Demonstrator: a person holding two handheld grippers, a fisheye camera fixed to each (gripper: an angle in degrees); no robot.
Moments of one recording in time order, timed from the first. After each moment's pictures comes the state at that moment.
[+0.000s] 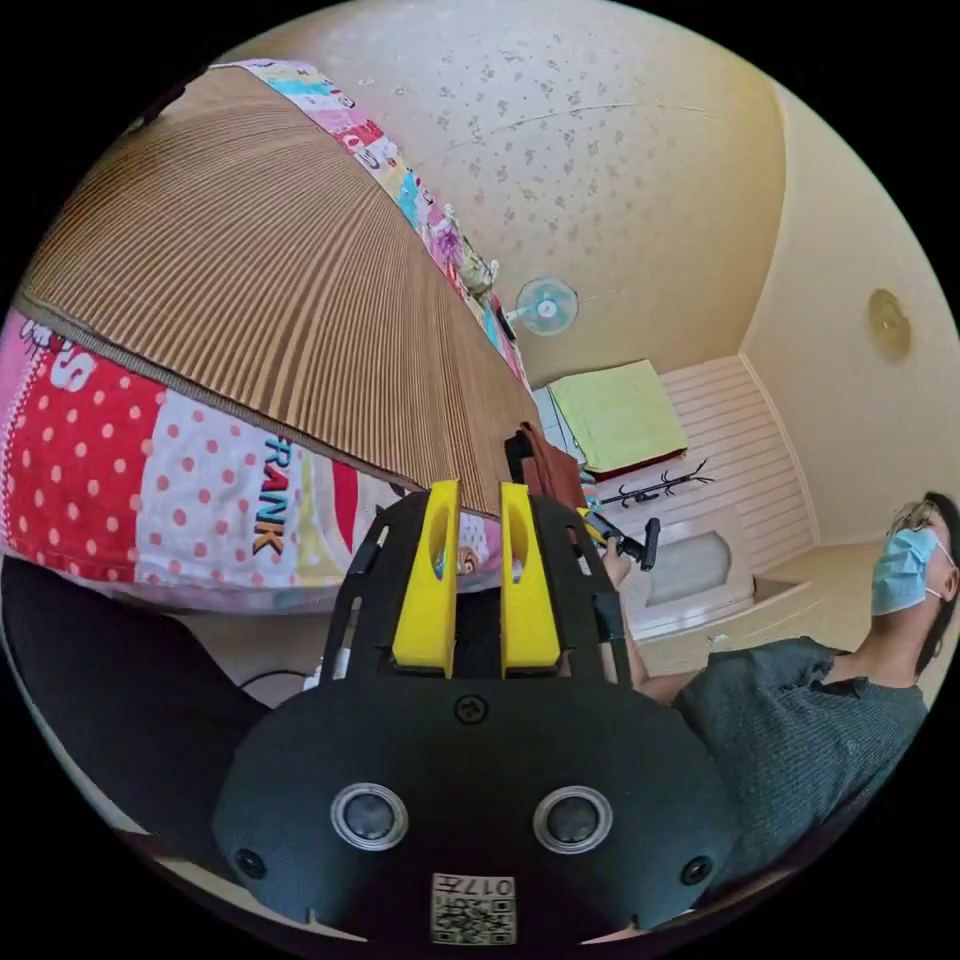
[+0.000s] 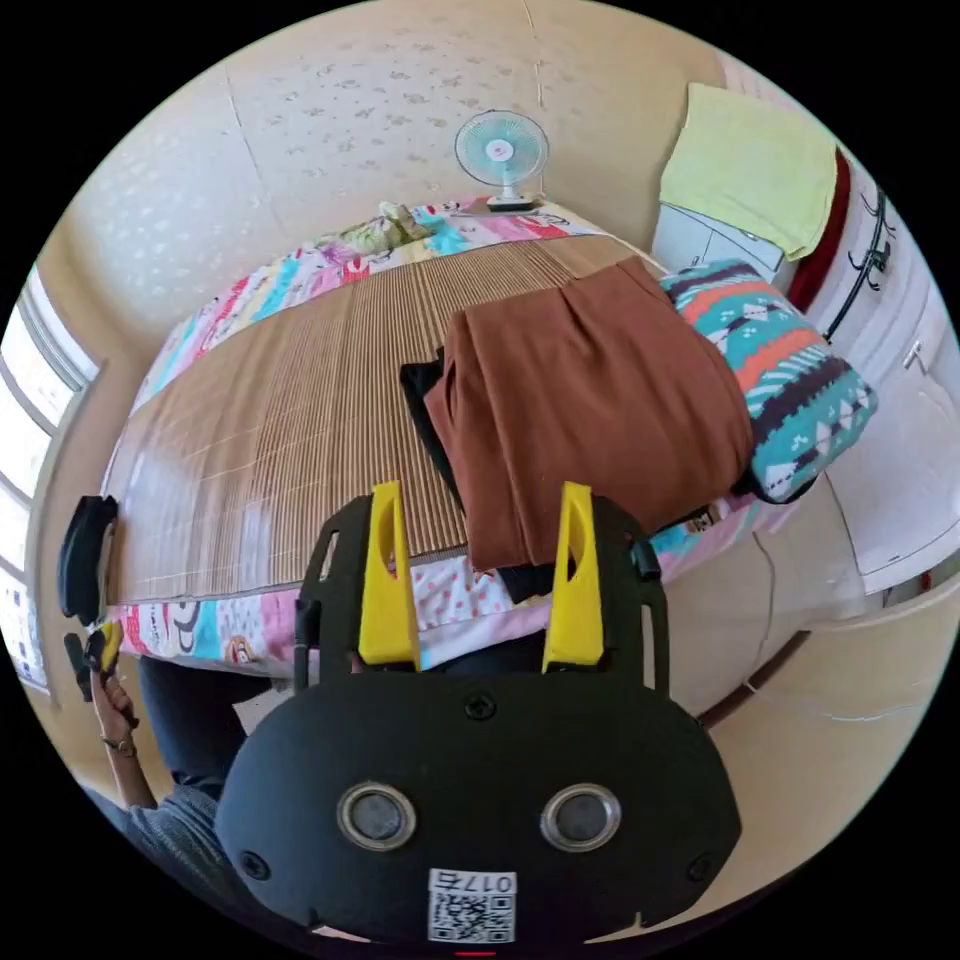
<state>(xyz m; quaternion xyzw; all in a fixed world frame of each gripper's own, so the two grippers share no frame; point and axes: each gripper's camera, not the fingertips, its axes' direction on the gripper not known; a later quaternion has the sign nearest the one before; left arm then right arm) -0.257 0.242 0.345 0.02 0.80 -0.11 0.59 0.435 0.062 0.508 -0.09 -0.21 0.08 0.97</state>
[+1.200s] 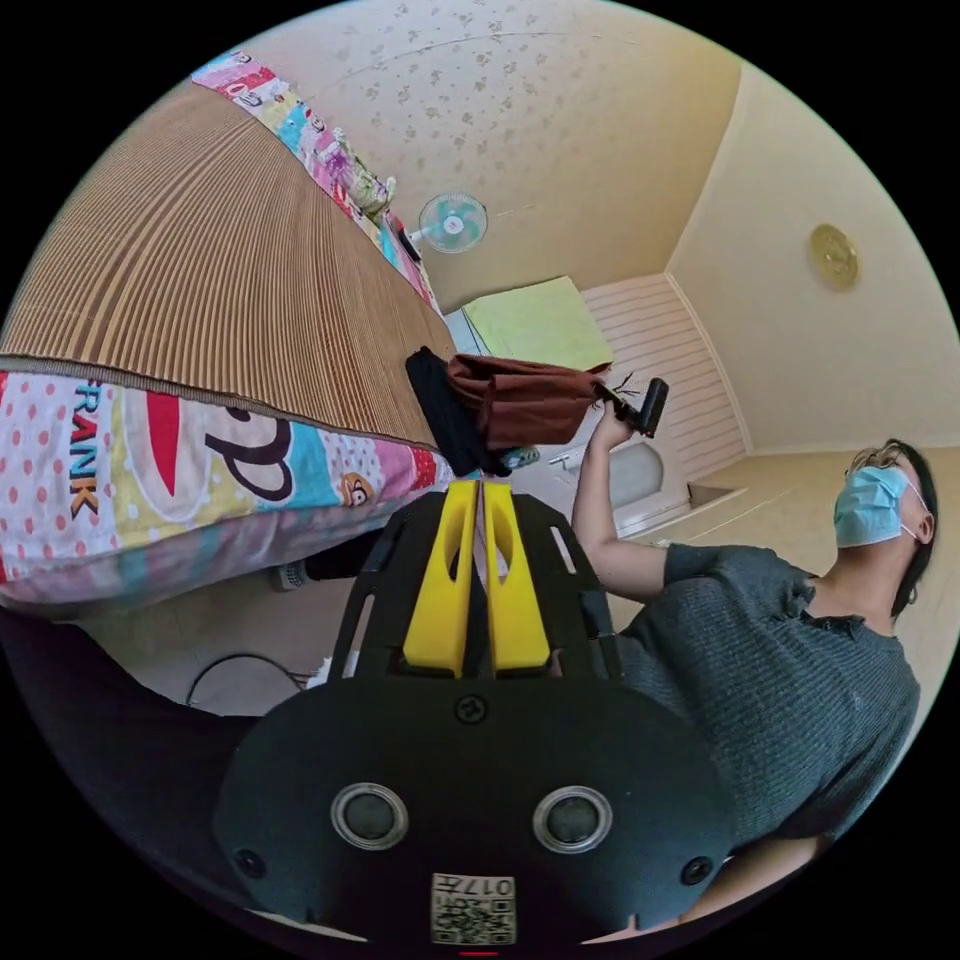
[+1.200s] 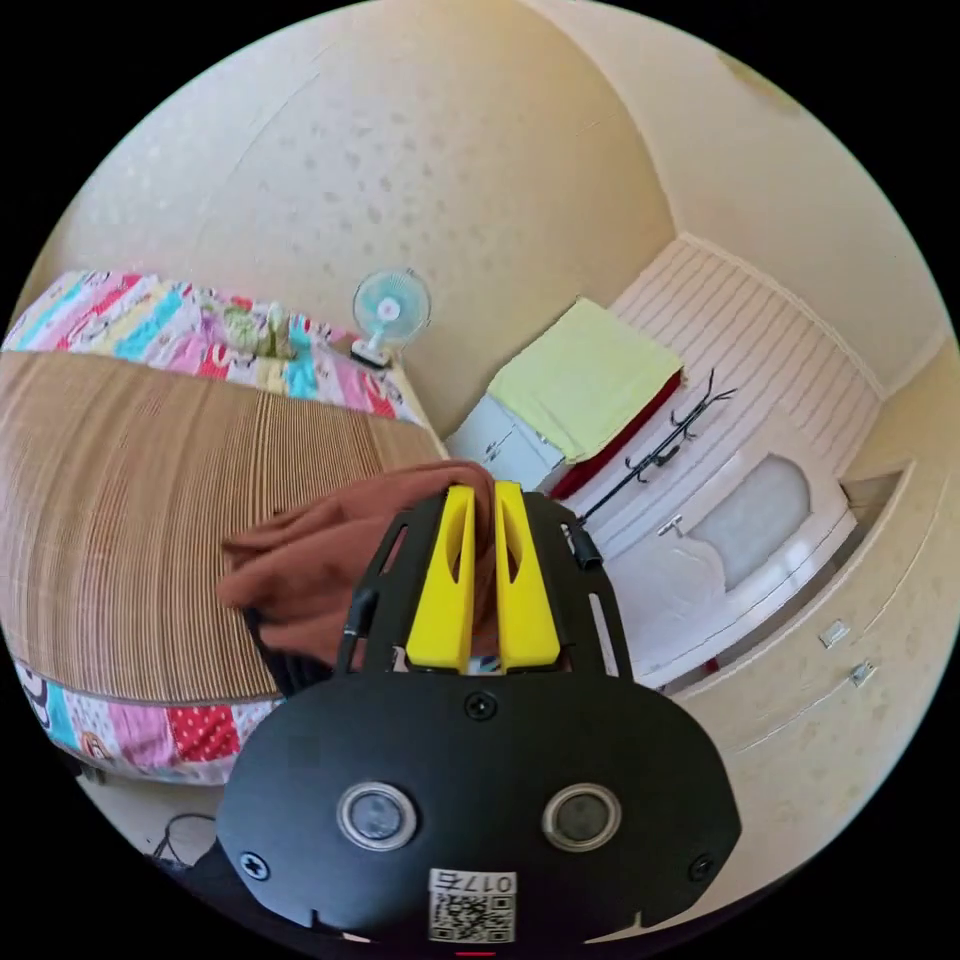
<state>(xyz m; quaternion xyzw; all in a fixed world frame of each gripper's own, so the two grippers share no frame) -0.170 0.322 0.335 0.02 0.85 0.03 0.52 0.118 0.133 0.407 0.18 0.18 0.05 0.97</state>
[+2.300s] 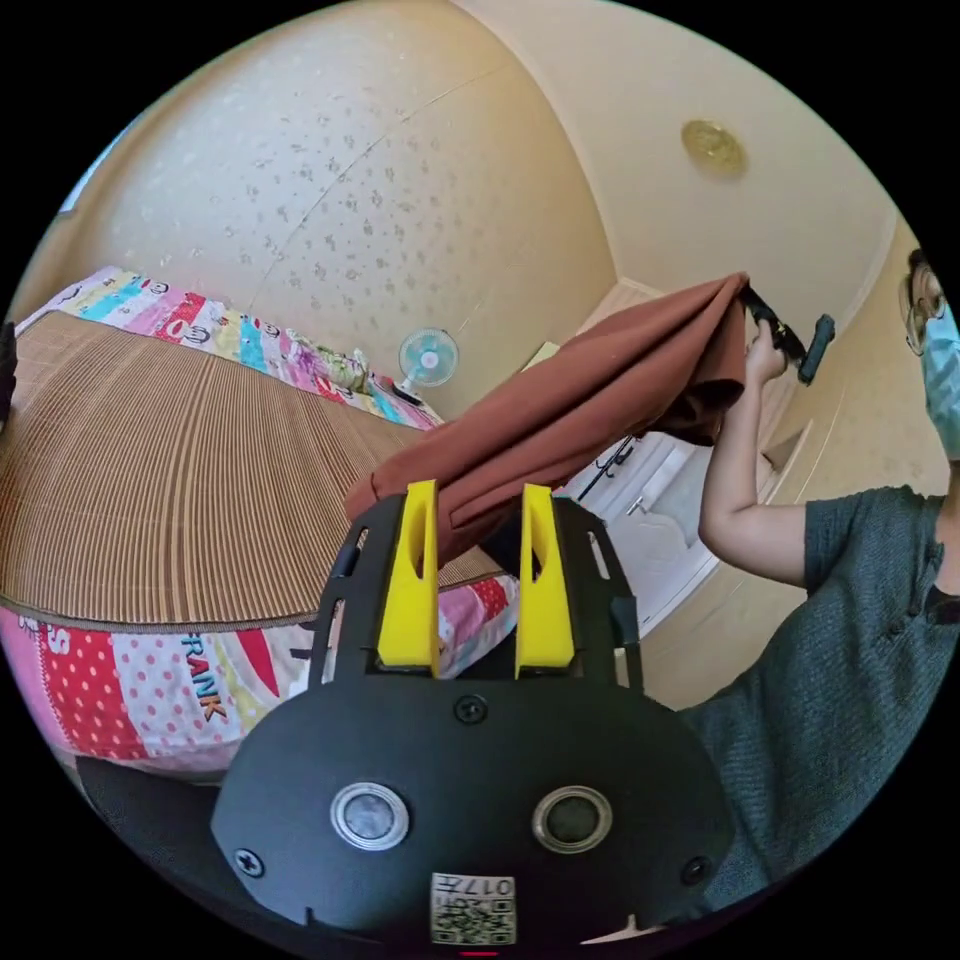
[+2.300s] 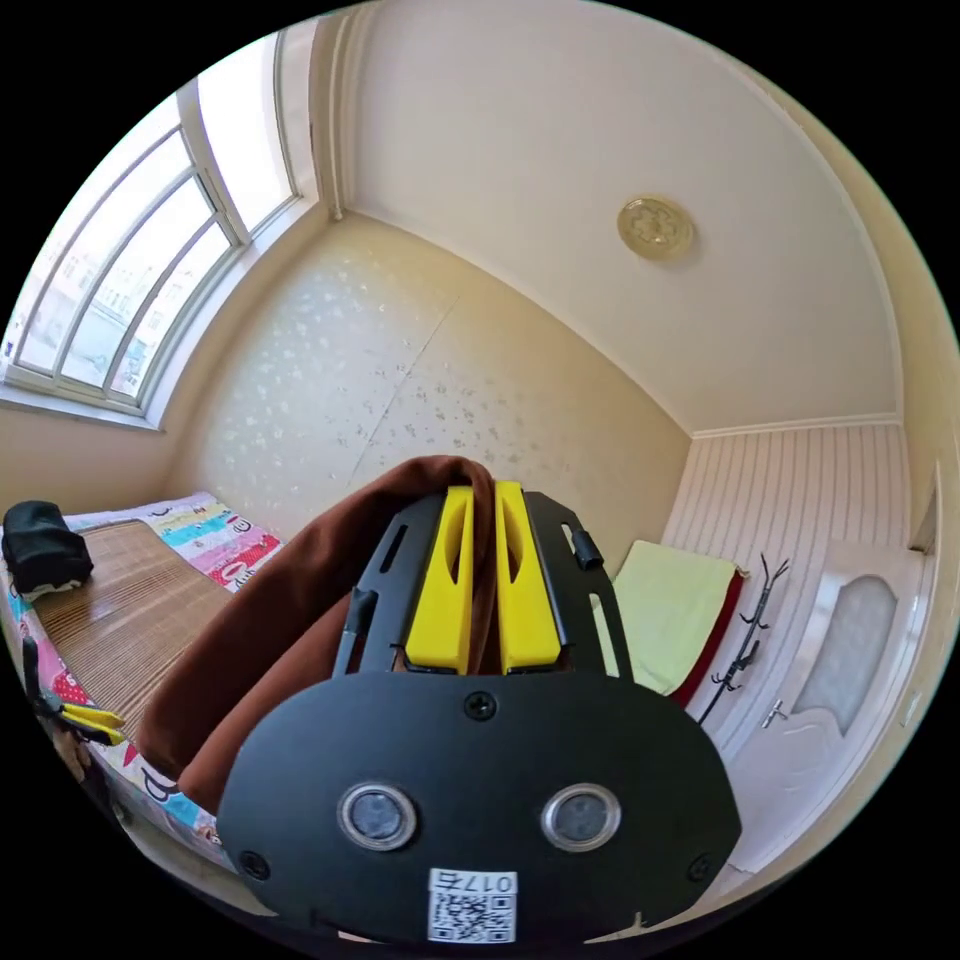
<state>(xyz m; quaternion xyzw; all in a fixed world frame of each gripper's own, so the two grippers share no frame) -0.153 0.389 0.275 0.27 0.73 -0.03 0.62 -0.061 0.305 0.059 0.52 0.01 -0.02 0.85</state>
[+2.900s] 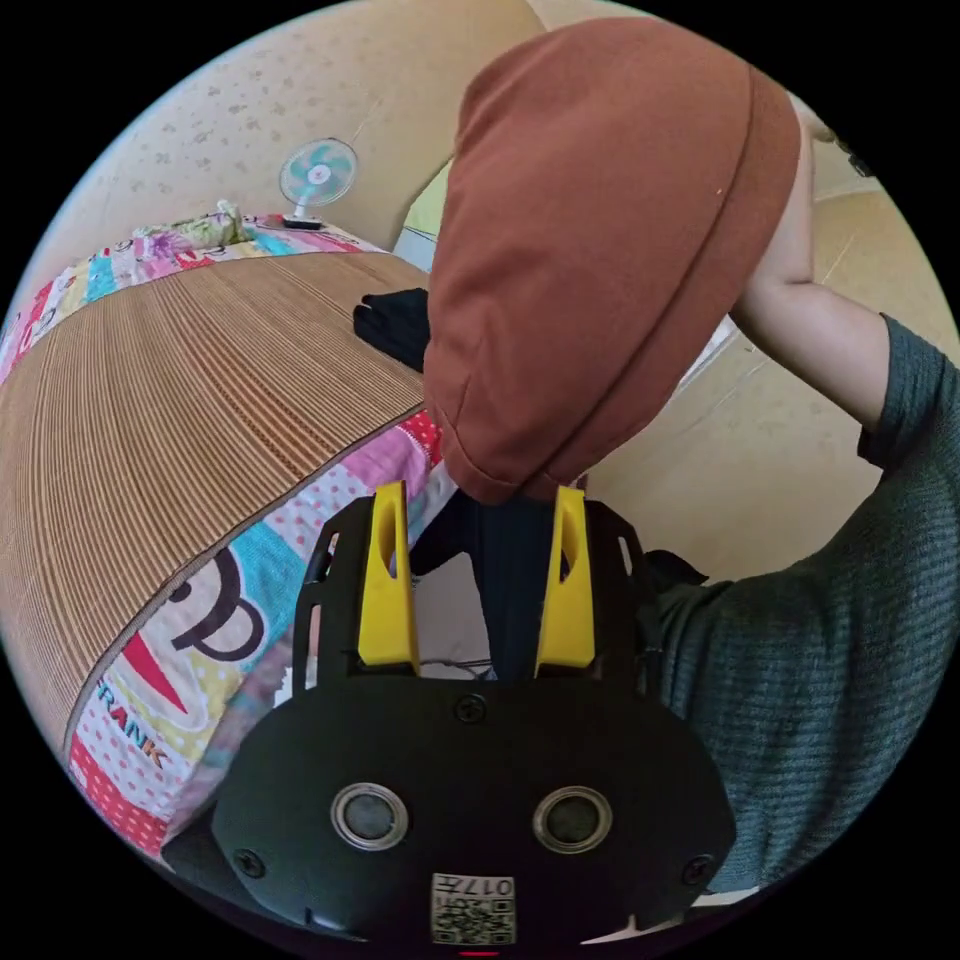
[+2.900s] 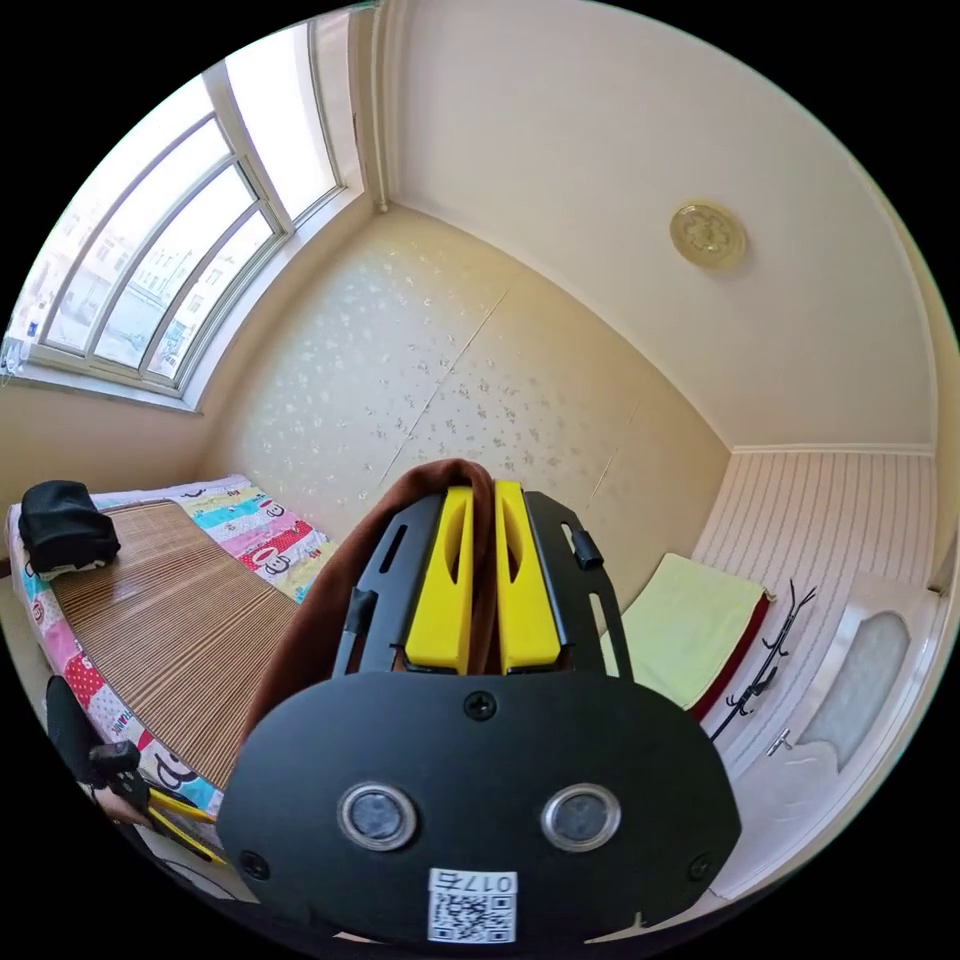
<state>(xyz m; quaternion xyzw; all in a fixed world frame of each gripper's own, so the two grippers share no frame) 0.023 0.391 0.138 0.17 0.70 0.30 0.62 -0.051 0.264 -0.014 0.50 0.00 -0.06 0.86</state>
